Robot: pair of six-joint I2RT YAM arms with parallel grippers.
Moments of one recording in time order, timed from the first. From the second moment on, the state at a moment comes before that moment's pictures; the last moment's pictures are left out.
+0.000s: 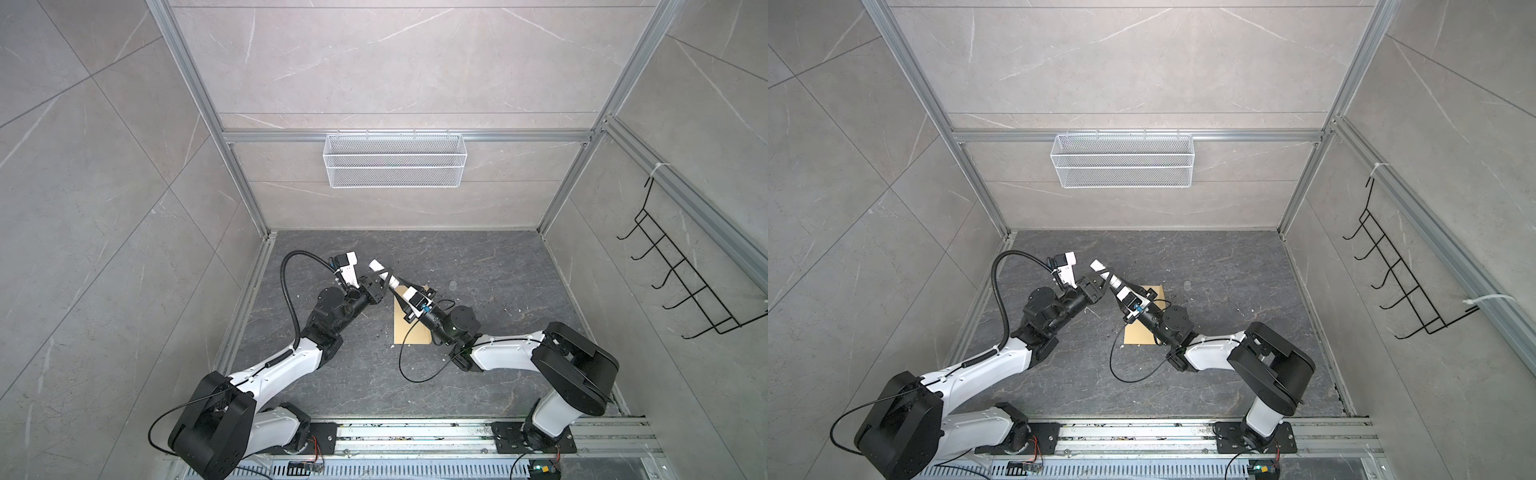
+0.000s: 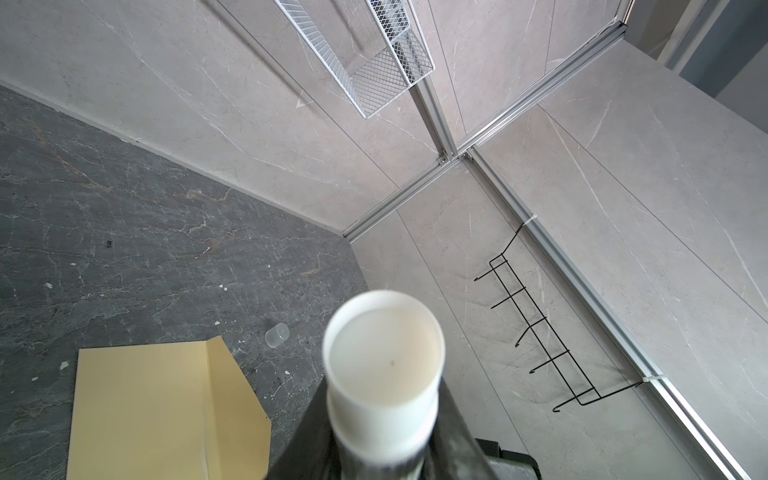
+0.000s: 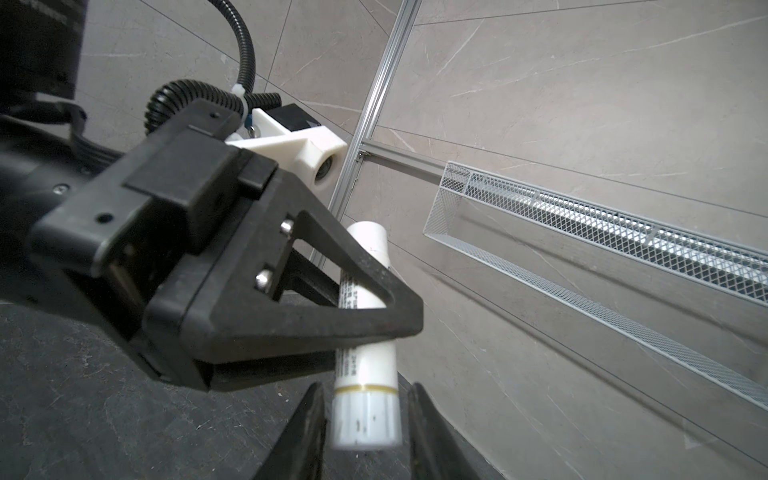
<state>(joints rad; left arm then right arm) -0.57 1.23 0.59 0.72 0.21 -0.91 0.85 1.67 0.67 1.27 0.00 -0.42</state>
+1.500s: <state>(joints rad) -0.57 1.20 0.62 0.84 0.37 -0.74 0.60 1.63 0.80 1.18 -0.72 0.57</state>
